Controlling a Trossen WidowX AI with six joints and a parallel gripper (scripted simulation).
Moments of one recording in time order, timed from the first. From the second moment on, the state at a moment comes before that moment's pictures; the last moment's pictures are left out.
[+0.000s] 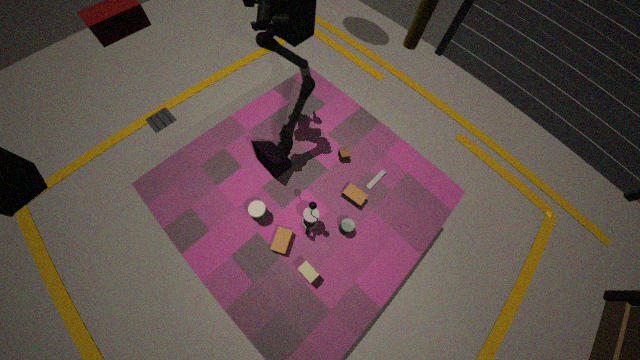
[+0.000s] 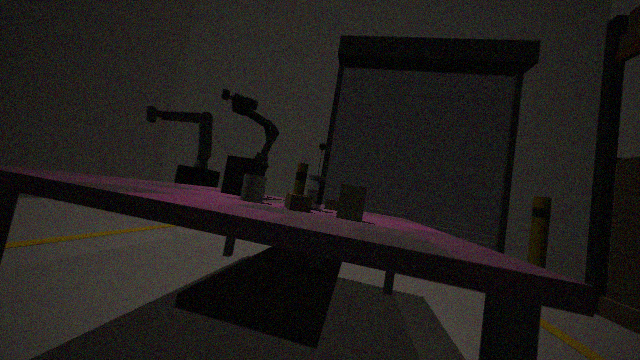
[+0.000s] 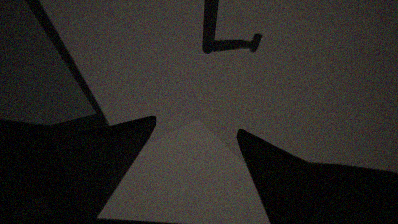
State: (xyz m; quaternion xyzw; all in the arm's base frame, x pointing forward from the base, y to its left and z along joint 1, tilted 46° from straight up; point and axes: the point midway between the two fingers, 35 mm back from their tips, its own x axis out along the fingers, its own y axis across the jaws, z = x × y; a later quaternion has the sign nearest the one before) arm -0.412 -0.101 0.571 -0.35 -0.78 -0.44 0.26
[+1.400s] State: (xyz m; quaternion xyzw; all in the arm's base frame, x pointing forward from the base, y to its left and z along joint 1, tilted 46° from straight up) arm -0.098 -0.511 0.290 0.29 -0.18 -0.69 0.64
